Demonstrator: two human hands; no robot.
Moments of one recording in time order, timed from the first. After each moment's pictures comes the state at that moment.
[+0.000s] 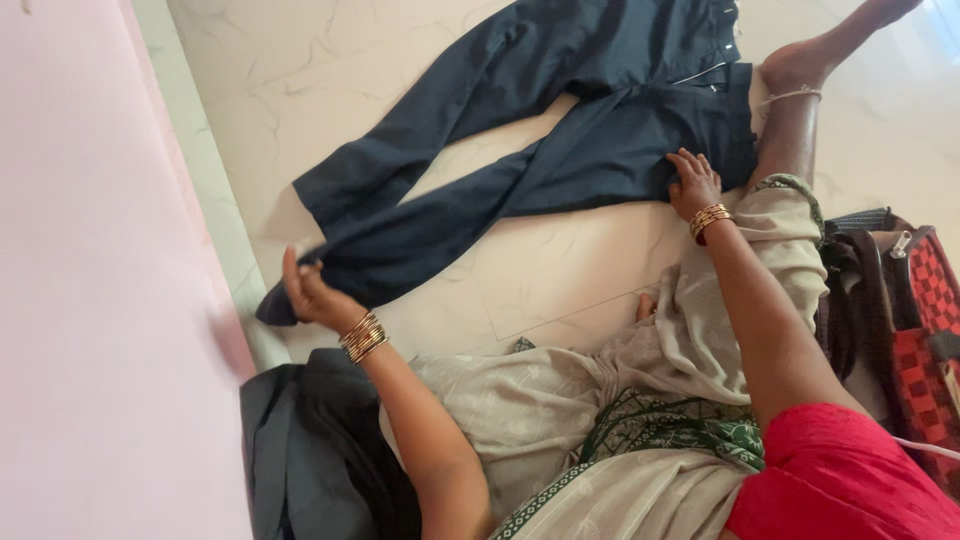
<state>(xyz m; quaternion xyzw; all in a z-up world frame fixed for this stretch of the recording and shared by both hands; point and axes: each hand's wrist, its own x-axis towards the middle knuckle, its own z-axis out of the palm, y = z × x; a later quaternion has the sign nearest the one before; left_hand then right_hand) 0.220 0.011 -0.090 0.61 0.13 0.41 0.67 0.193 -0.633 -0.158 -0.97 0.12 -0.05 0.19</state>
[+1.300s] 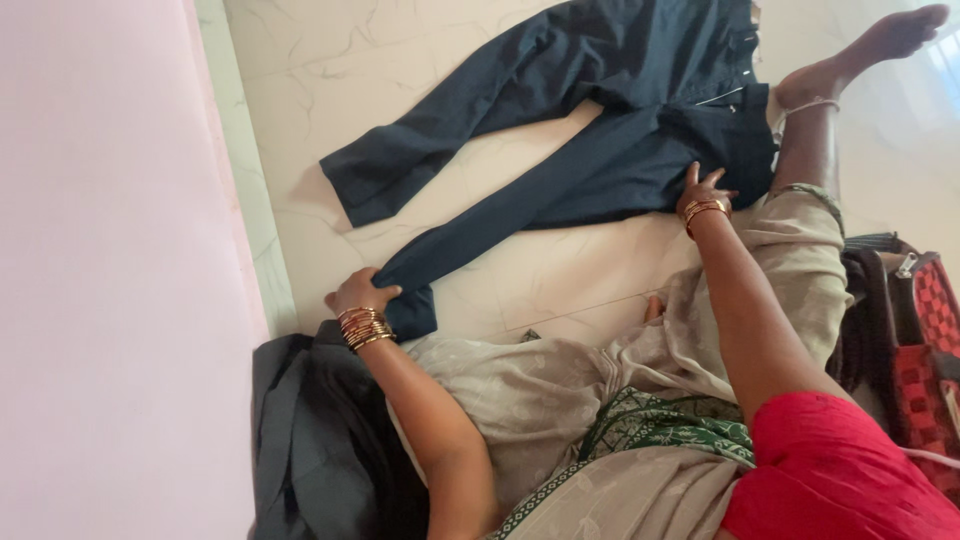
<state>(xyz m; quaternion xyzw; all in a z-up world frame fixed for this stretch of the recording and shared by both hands) 0.186 0.035 -0.072 0.97 0.14 -0.19 0.11 0.226 -0.594 -0.131 -0.90 0.35 0.26 0.02</state>
